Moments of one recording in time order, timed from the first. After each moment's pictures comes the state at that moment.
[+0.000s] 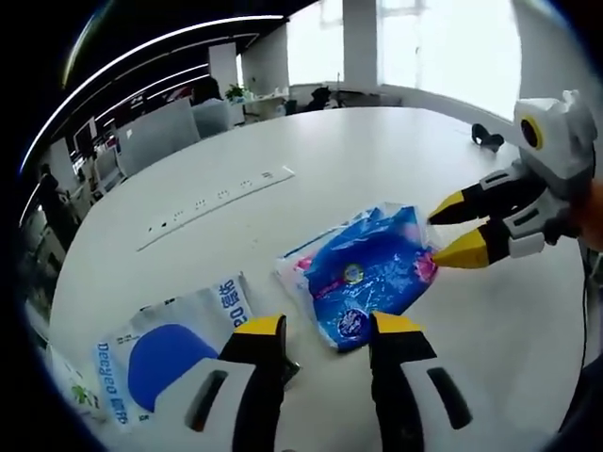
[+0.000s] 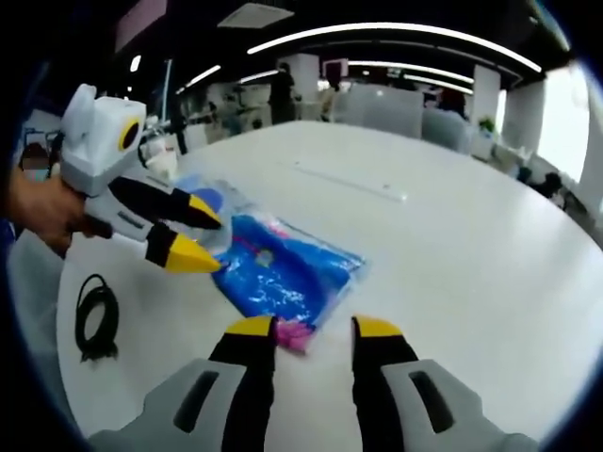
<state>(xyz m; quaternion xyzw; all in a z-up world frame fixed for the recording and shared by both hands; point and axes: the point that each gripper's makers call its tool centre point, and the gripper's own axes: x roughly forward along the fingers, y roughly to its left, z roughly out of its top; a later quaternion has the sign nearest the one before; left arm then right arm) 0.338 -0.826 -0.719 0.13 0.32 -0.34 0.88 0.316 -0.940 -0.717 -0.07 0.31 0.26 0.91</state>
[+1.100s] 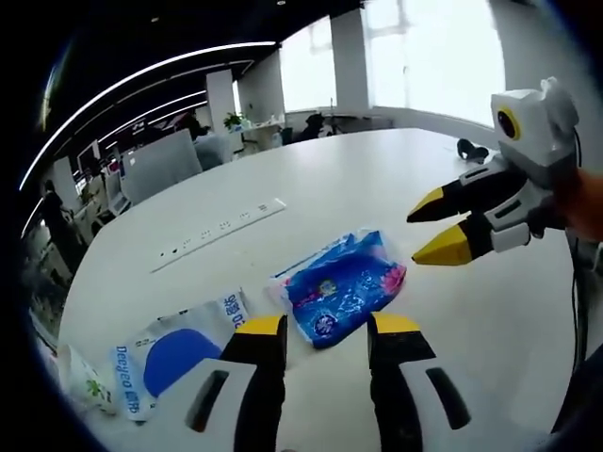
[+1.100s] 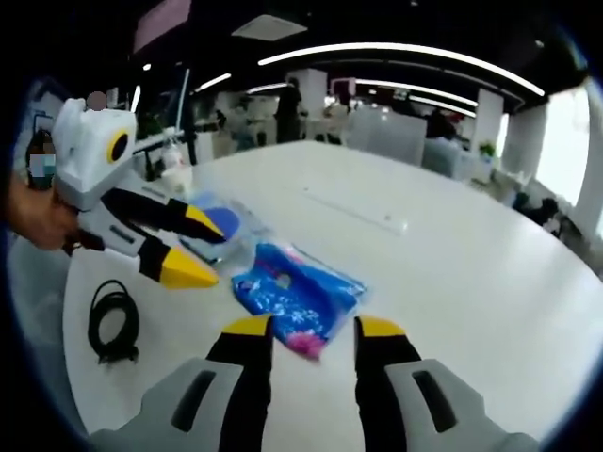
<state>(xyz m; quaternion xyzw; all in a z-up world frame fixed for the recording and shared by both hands) 0.308 -0.826 -0.679 0.13 0.26 -0.34 0.89 0.298 -0.931 -0.676 -0.10 0.27 0.26 0.92</state>
